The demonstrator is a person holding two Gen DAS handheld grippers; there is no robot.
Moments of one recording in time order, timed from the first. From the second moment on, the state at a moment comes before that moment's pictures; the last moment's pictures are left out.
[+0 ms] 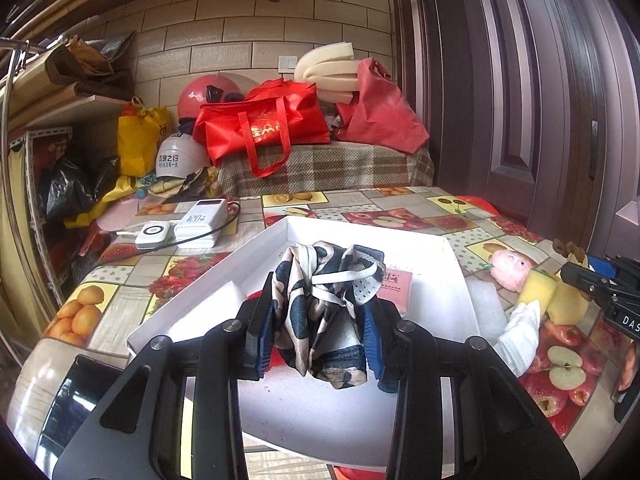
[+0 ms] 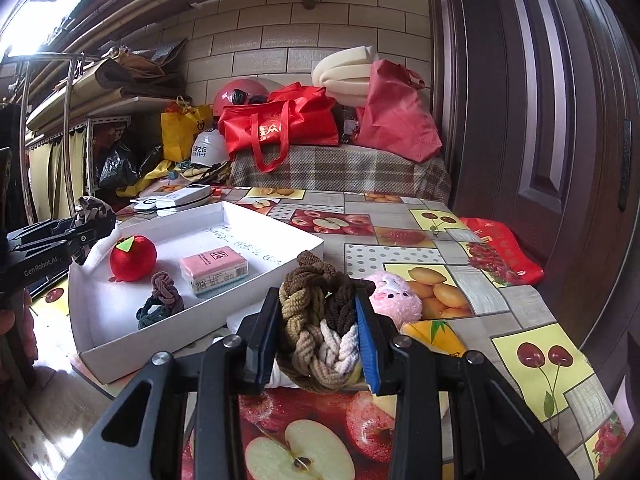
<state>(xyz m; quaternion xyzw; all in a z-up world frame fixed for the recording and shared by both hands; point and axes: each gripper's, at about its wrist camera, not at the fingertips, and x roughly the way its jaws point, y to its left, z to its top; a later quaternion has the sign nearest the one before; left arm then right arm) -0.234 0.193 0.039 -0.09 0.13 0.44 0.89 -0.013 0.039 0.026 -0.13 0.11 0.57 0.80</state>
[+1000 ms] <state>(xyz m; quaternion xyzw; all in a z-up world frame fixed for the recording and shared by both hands) -0.233 0.240 0.037 -0.10 0.15 0.47 0.86 -0.087 0.136 0.019 -0.15 0.15 0.65 0.73</state>
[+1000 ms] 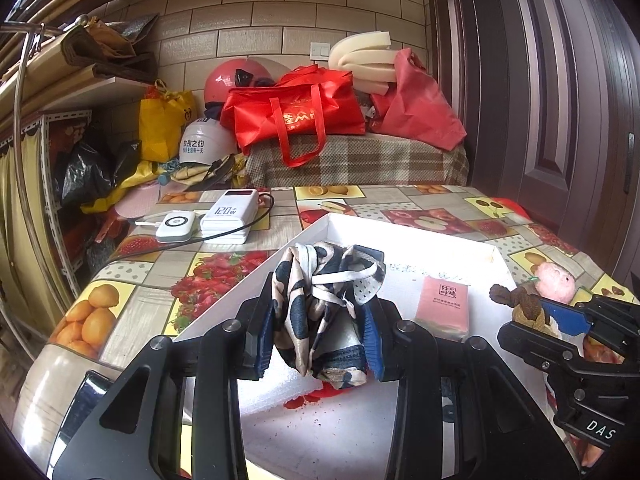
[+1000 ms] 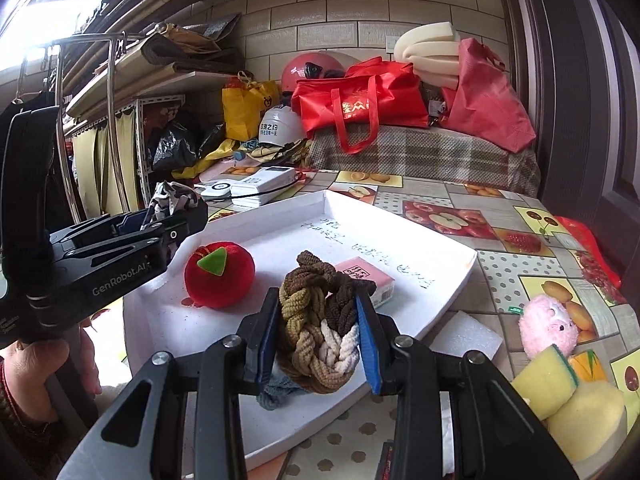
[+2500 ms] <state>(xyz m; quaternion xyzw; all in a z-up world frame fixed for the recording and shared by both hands) -0.245 0.248 0.043 -0.10 0.12 0.53 0.83 -0.099 0.168 0.016 -0.17 0.17 0.64 0.73</state>
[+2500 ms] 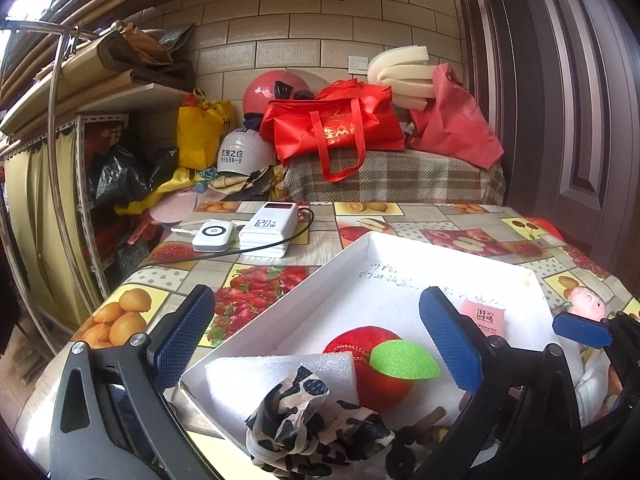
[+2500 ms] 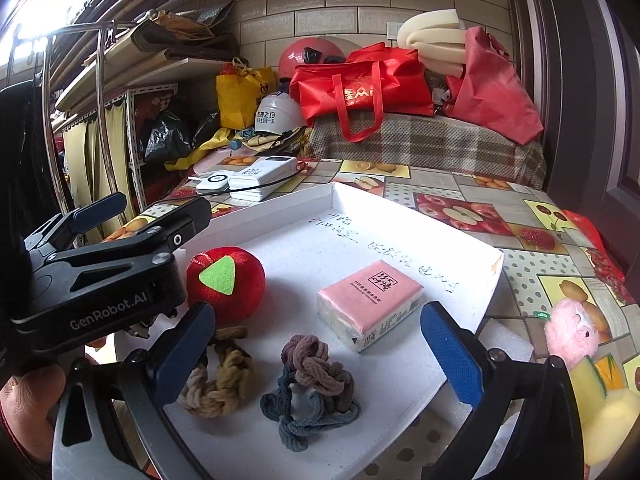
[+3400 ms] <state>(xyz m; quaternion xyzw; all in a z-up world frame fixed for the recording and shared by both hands) -0.247 0.207 0.045 -0.09 0.12 0.53 0.83 -0.108 0.147 0.022 -0.16 0.12 0.61 0.76</state>
